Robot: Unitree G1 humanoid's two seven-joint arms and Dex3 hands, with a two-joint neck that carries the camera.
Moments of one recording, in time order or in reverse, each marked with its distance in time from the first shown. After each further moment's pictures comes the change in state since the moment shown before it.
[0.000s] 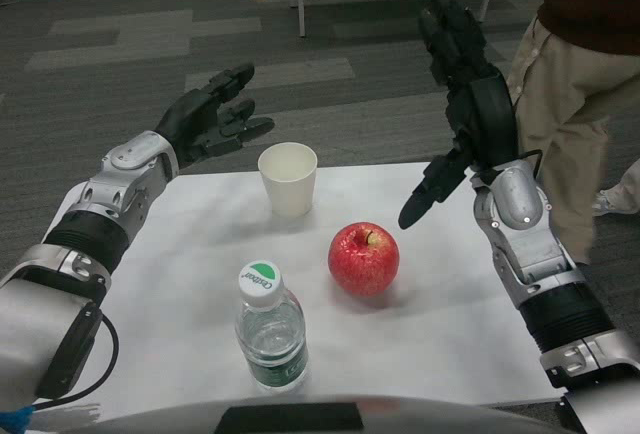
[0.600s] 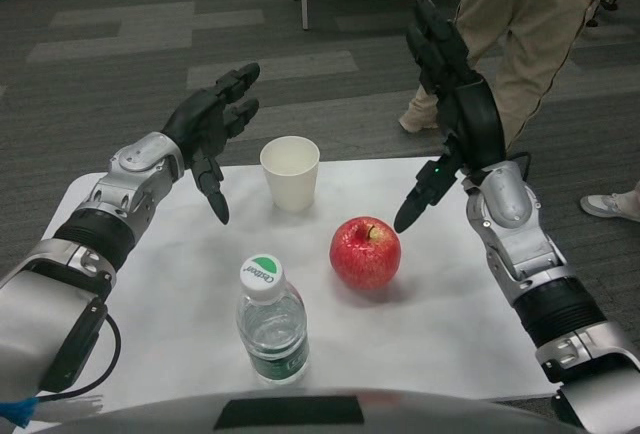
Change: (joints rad) left arm 0.000 -0.008 -0.042 0.054 0.023 -0.078 0.023; right arm -0.014 0.000 0.044 0.065 0.008 0.000 0.008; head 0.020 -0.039
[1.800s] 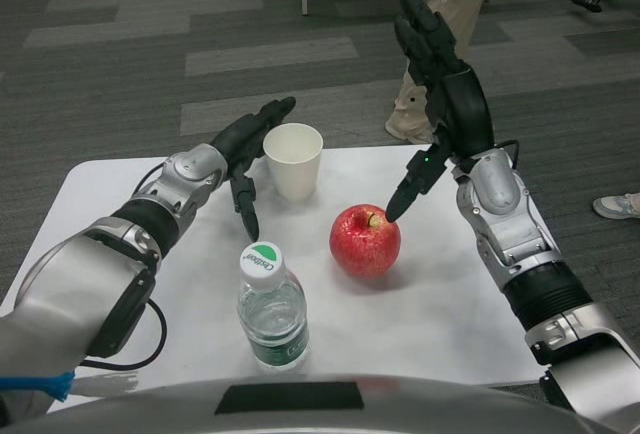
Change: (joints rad) left arm -0.100 -0.162 -0.060 0.345 0.302 -0.116 0.109; right arm -0.023 0.022 0.031 0.041 0.001 0.000 0.008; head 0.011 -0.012
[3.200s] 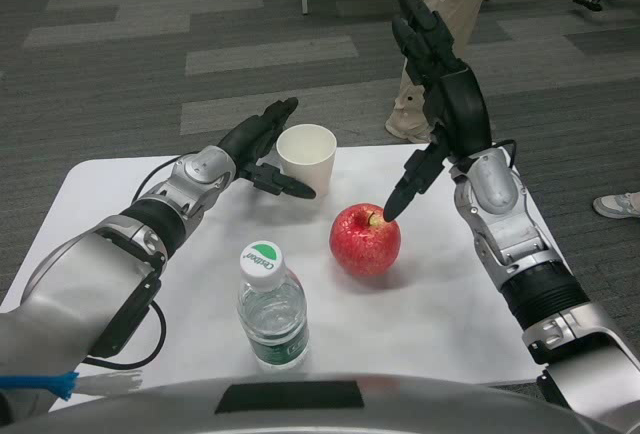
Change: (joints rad) left arm -0.011 -0.011 -0.084 0.022 -0.032 0.000 0.093; right arm 0.000 0.009 0.000 -0.001 0.000 0.000 0.001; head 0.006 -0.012
